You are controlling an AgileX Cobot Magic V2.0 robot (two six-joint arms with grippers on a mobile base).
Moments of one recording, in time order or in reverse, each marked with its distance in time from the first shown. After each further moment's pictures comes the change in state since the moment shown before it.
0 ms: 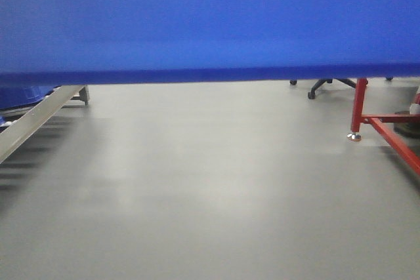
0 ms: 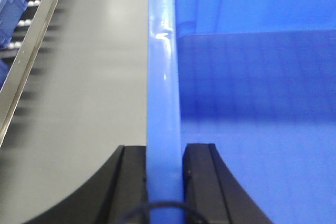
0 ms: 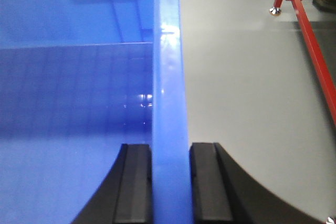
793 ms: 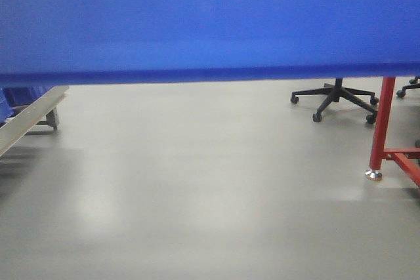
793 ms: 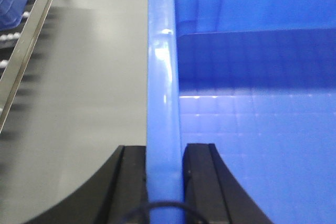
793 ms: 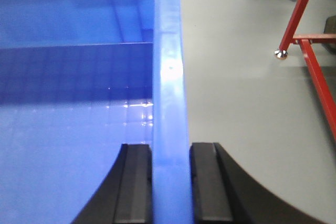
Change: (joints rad) left arm 0.000 0.000 0.000 0.002 0.000 0.000; right arm 0.000 0.000 0.000 -0.002 -0.005 0.000
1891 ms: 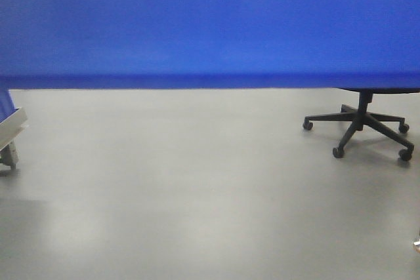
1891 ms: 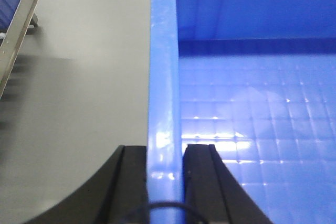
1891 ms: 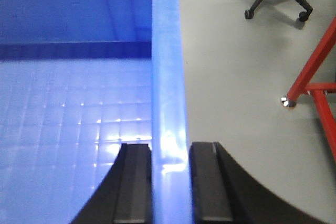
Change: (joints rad) left arm 0.000 0.002 0.000 -0.016 0.000 0.000; right arm 0.000 0.002 0.000 0.017 0.061 -0.002
